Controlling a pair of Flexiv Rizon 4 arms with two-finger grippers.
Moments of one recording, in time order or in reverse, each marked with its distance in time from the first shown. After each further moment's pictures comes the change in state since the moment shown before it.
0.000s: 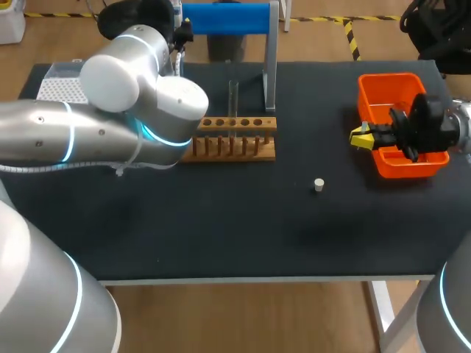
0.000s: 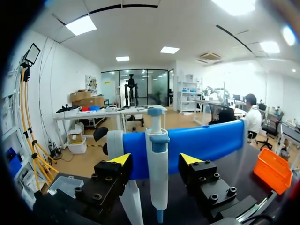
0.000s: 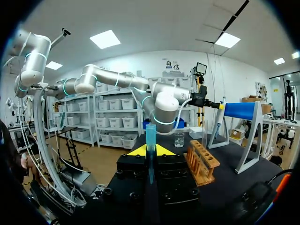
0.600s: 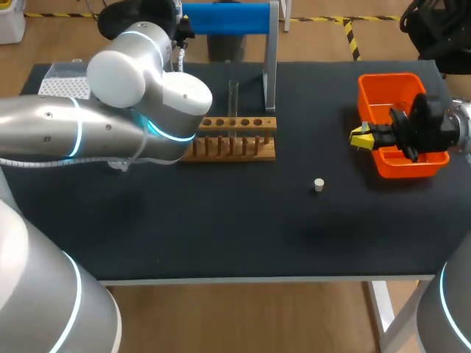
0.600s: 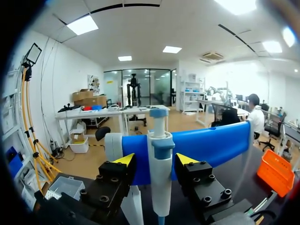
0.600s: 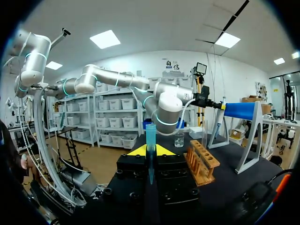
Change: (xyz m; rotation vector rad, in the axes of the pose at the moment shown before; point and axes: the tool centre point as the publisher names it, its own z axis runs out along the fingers) left arm -0.002 -0.001 0.012 -0.001 -0.027 -0.005; right arm 0.000 0.000 0.000 0.000 0.000 0.000
